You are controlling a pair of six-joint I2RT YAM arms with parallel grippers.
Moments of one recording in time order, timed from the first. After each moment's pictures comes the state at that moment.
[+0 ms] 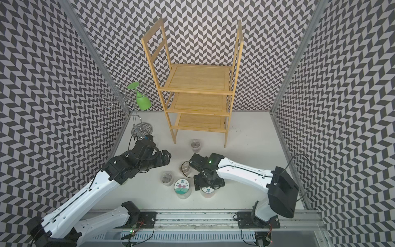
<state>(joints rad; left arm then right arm) -0.65 0.98 1.01 -0.89 -0.16 -0.72 1.03 1.54 1.16 -1.10 -0.05 0.86</state>
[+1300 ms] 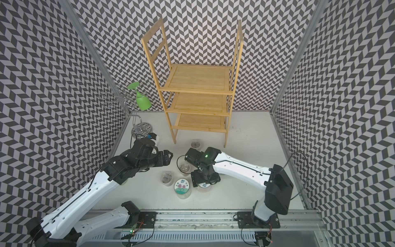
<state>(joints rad) -0.65 0.96 1.02 -0.82 -0.10 -0.58 1.01 1.59 1.39 -1.24 -0.09 0.77</state>
